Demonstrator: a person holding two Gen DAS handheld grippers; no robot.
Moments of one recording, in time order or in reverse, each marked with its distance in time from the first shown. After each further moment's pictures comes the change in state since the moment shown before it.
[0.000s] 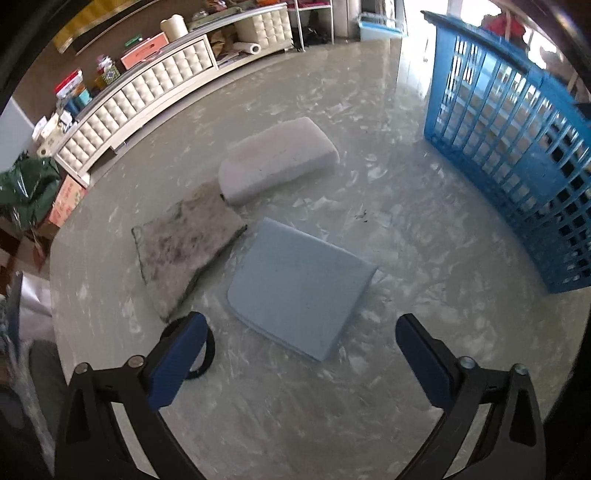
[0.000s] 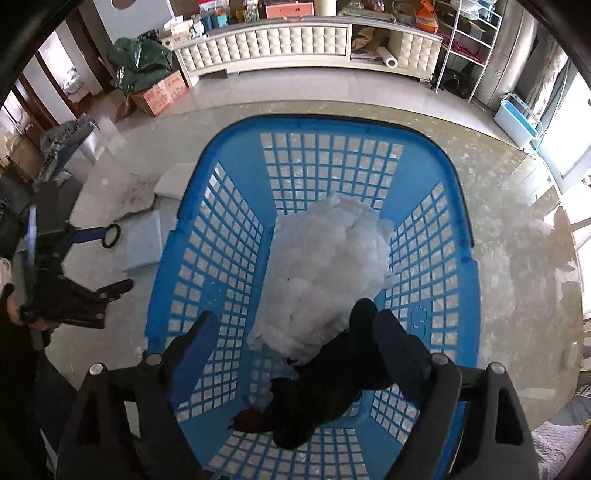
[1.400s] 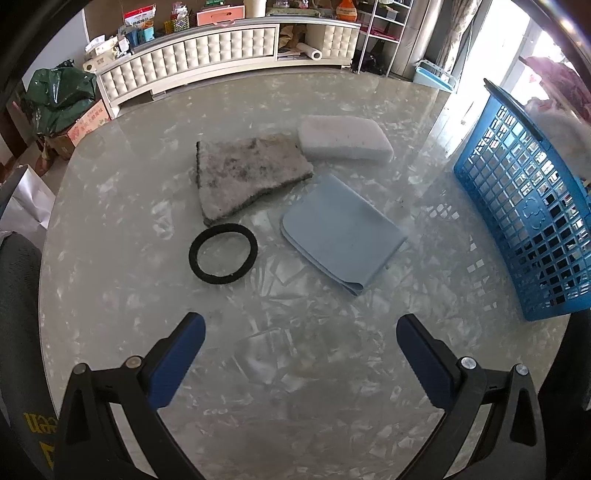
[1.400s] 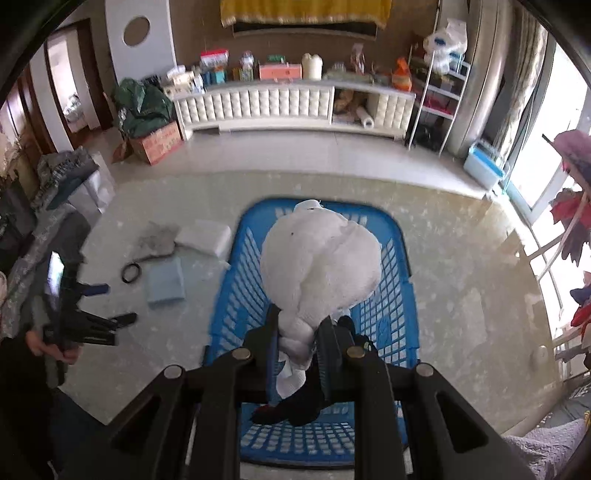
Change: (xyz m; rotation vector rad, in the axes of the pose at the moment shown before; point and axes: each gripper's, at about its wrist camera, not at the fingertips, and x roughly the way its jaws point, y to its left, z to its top) left arm -0.021 0.044 -0.068 -0.345 -0.077 -0.099; right arm -0.059 0.017 -0.017 -0.005 -0.221 -0.112
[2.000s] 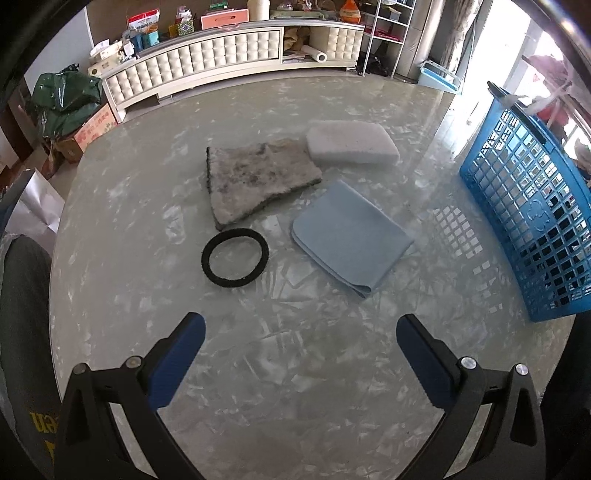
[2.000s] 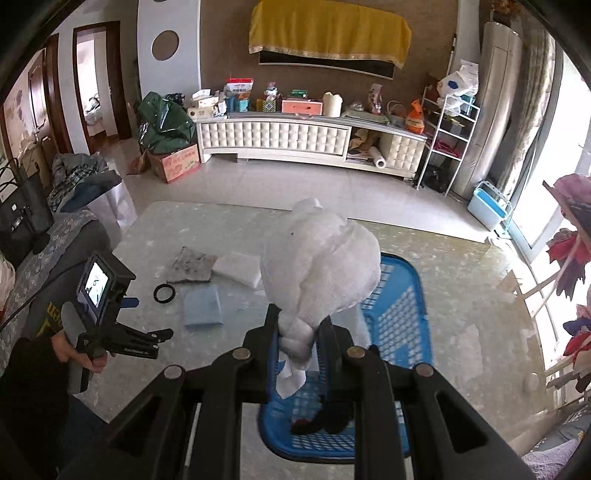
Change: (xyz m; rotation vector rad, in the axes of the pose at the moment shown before) left arm -0.003 0.000 0.004 0.007 -0.006 0.036; right arm -0.070 0.029 0.000 -0.076 -0.158 0.006
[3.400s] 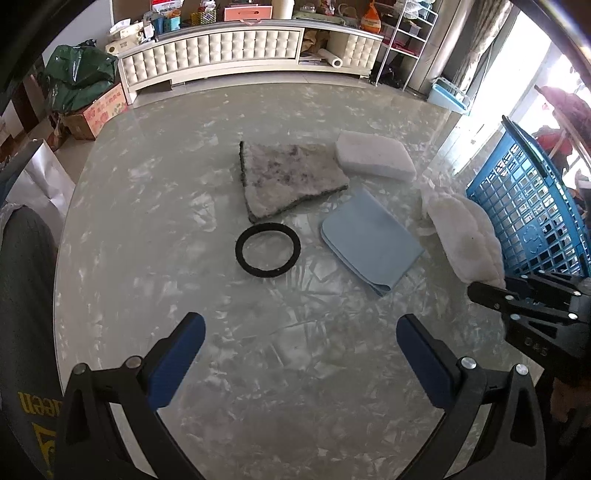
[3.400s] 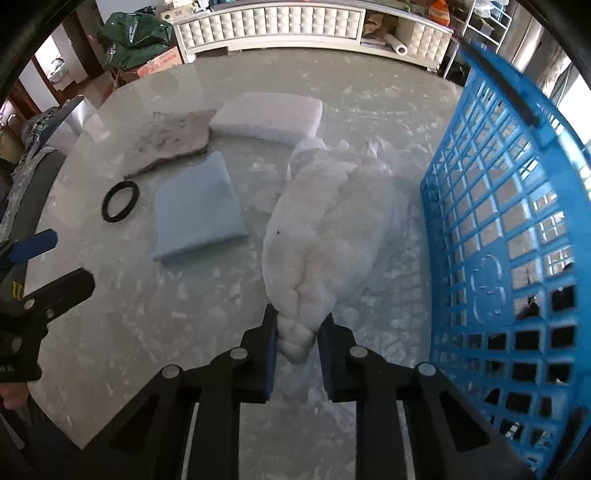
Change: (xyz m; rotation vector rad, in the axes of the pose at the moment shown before) left arm -0.019 0.033 -0.006 -0.100 -0.008 -0.042; right arm 0.210 0.087 -0.049 0.071 0.420 0.023
